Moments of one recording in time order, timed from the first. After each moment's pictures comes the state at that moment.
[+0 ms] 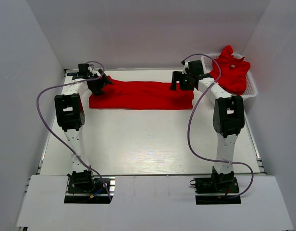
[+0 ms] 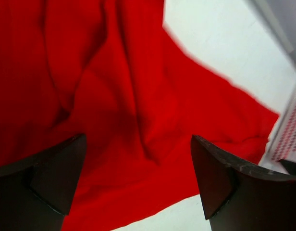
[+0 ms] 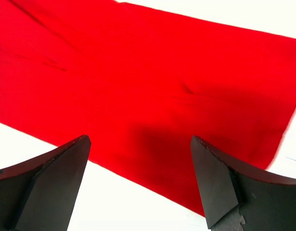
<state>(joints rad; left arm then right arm) 0.09 2.30 1.86 -0.40 0.42 -0.60 0.24 2.10 1.70 -0.40 -0.27 0.16</state>
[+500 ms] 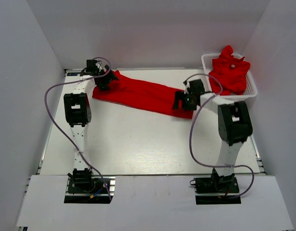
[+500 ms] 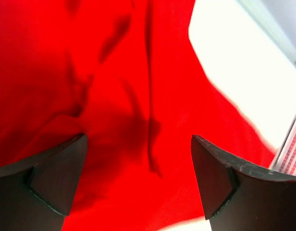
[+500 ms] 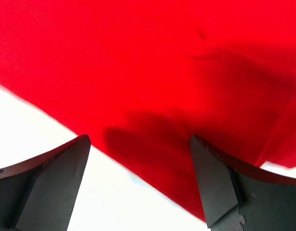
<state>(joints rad) 0.02 2.45 2.06 -0.47 0.36 -0.61 0.24 1.98 1.31 -0.28 -0.27 0.21</state>
